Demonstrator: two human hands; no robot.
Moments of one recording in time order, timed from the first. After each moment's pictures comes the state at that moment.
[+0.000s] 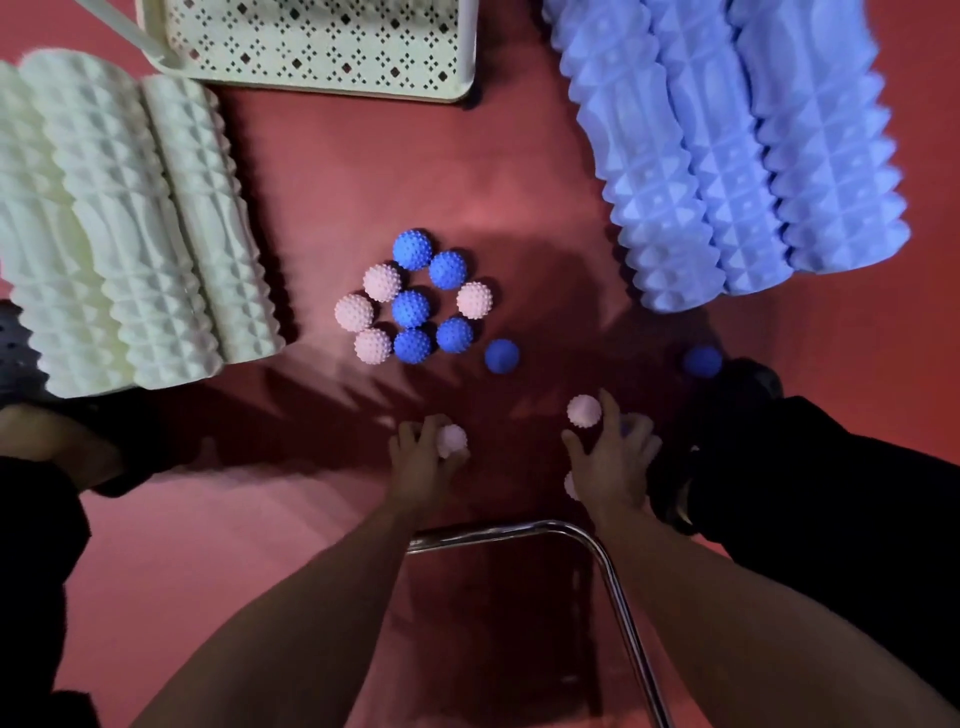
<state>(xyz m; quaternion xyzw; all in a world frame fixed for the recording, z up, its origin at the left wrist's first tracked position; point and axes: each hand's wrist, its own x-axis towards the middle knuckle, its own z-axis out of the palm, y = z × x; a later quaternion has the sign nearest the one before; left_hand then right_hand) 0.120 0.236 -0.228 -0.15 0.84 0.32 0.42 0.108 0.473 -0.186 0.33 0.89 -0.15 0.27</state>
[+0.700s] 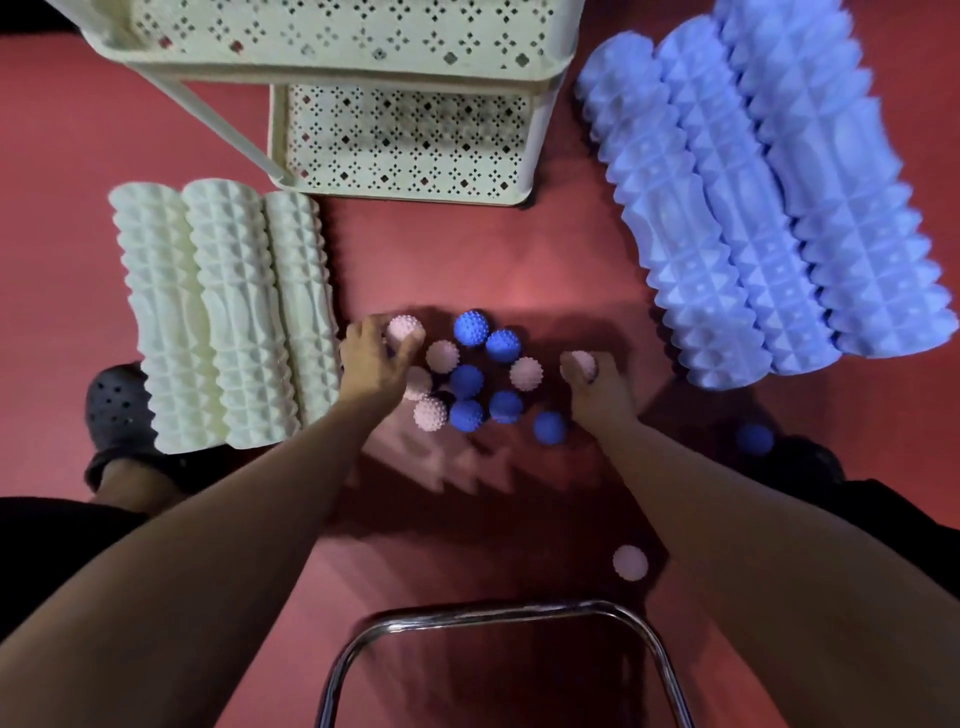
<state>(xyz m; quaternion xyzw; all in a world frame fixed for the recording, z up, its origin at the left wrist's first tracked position) -0.089 0.137 -0.202 -0.21 0.90 0.33 0.18 -0.059 0.424 -0.231 0.33 0.83 -0.34 0.30</state>
